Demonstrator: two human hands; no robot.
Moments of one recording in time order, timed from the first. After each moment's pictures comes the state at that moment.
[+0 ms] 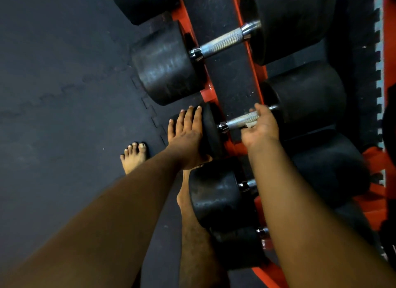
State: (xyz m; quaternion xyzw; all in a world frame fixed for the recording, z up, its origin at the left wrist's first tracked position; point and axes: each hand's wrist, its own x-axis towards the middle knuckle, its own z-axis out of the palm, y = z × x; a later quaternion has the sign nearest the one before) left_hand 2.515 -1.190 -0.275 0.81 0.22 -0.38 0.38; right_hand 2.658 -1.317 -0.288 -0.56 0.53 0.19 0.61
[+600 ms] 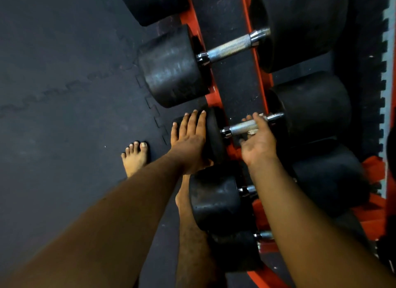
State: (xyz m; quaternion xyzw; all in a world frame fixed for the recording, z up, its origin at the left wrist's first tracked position) left_hand 2.514 -1.190 -0.278 0.81 0.21 -0.39 0.39; right_hand 2.640 -1.328 -0.293 -0.59 0.48 0.29 0.59
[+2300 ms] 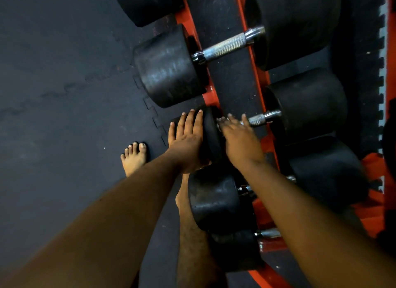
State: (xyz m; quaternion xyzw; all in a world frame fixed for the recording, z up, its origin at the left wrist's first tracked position) left_hand 2.515 -1.191 -0.276 0.81 0.21 -0.38 0.39; right_hand 2.618 -1.342 -0.299 -0.86 -0.40 0.31 -0.02
